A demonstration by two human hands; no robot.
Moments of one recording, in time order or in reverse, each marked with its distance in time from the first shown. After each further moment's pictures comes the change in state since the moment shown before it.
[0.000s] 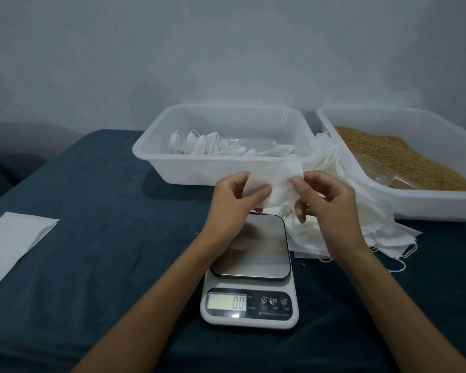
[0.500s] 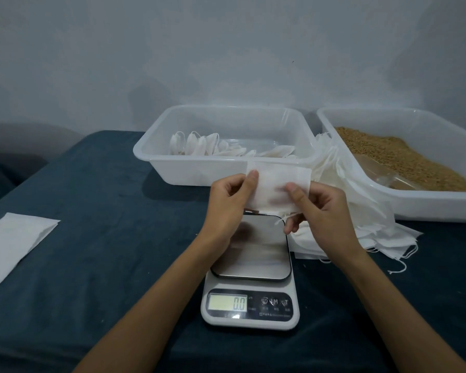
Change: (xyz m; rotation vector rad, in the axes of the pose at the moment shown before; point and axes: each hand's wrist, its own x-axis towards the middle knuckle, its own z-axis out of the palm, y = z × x) left_hand -0.003 0.010 0.000 -0.023 0.051 -0.037; right_hand -0.006 0.000 0.007 -0.014 -0.138 0.005
